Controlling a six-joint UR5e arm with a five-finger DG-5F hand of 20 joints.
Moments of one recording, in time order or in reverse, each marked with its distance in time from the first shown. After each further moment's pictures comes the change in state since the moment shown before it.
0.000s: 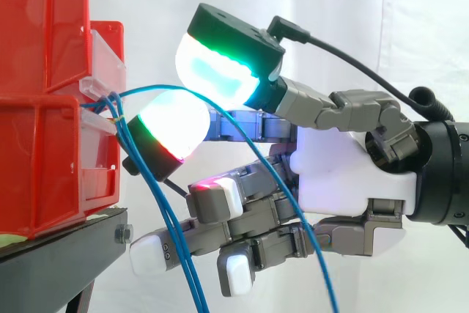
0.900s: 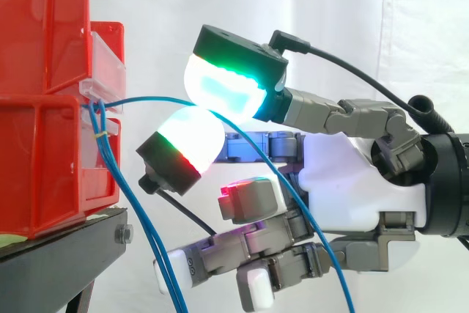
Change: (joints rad) arm -0.004 0.003 0.000 -0.073 -0.002 0.146
